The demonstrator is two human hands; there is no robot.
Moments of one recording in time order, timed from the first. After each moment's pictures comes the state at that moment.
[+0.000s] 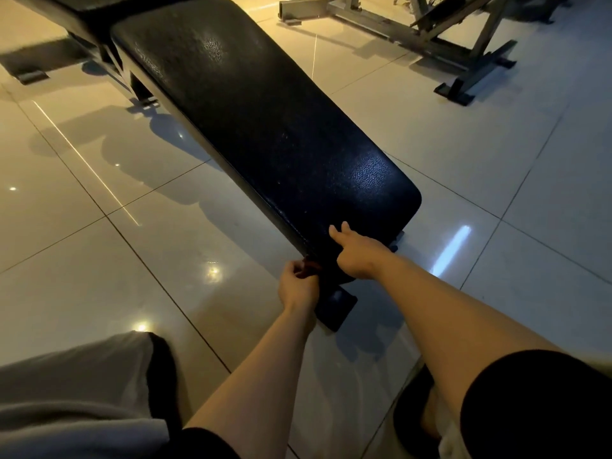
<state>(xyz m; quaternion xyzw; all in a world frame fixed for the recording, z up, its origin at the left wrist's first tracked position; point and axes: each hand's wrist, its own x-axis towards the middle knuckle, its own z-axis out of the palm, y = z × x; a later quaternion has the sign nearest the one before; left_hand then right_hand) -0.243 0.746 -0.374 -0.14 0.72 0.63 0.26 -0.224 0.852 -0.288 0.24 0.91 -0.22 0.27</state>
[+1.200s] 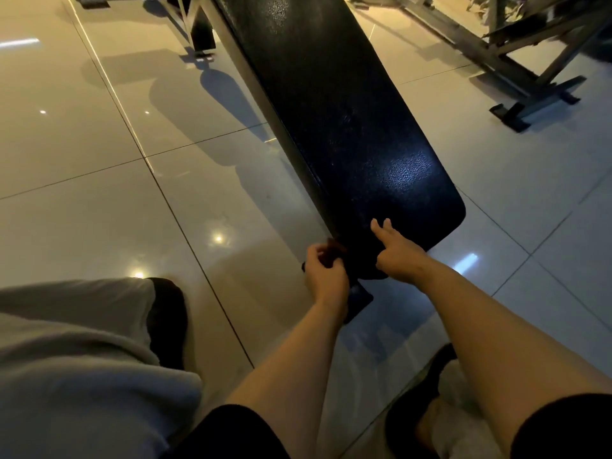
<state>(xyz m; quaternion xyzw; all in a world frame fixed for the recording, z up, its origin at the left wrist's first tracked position) -0.234 0.746 -0.382 -0.18 0.65 0.71 0.18 -0.226 0.849 -0.297 0.23 0.92 -0.20 0.25</state>
